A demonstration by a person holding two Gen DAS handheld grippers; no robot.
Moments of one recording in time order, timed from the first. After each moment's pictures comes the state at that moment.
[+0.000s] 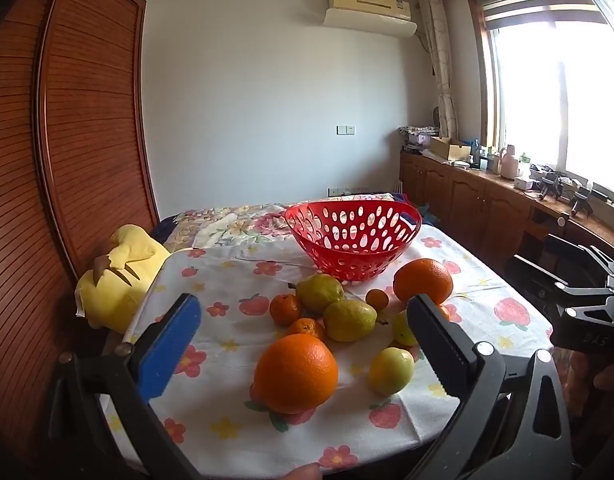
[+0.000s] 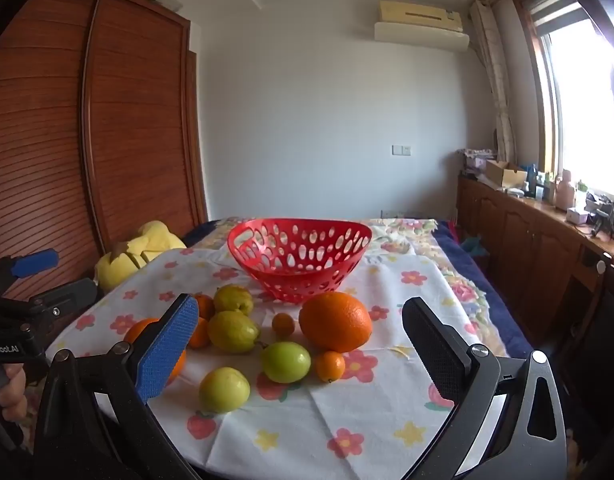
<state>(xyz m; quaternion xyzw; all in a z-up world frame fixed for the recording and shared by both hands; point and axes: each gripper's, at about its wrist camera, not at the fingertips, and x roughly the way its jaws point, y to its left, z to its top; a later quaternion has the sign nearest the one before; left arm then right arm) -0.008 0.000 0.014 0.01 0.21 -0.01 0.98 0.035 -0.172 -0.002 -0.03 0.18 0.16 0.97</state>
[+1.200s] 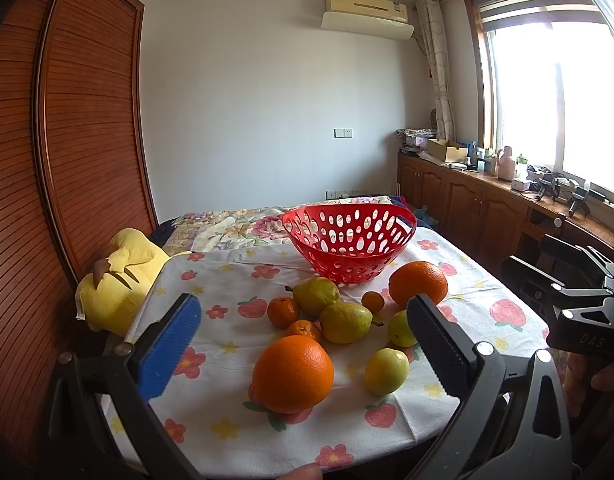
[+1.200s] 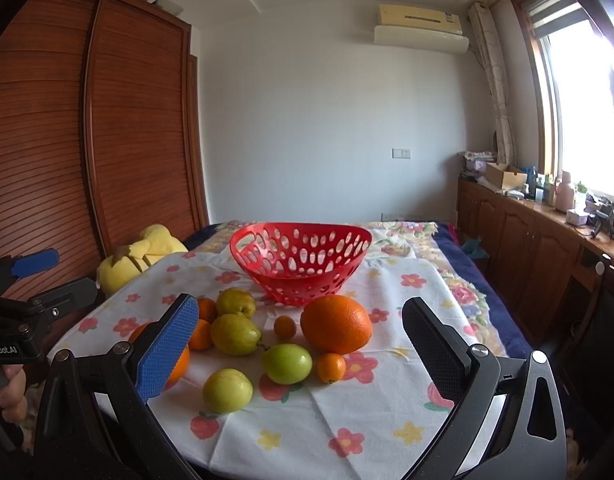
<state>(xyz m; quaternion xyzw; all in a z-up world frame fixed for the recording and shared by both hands) -0.012 -0.004 0.017 0.01 0.20 -0.01 0.98 0.032 -0.171 0.002 -0.03 0.17 0.16 0.97</state>
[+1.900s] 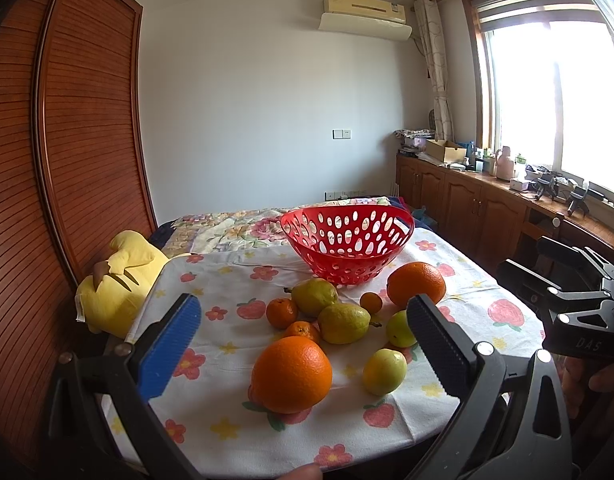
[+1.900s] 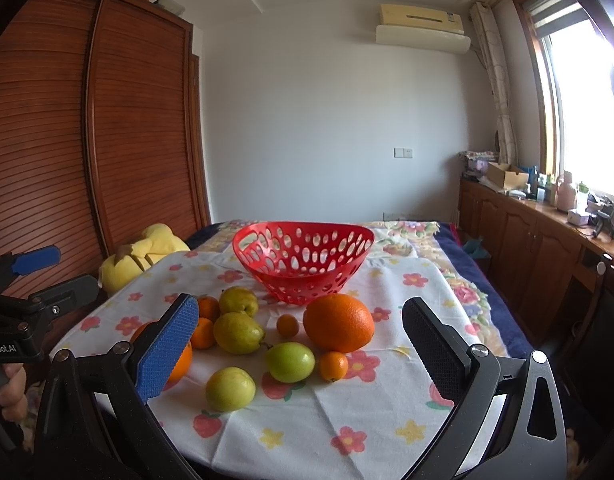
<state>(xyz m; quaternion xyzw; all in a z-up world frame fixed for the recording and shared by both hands) -0.013 -0.005 0.017 0.01 0.20 -0.01 0.98 0.031 -0.175 0.002 -0.02 0.17 0.16 0.97</state>
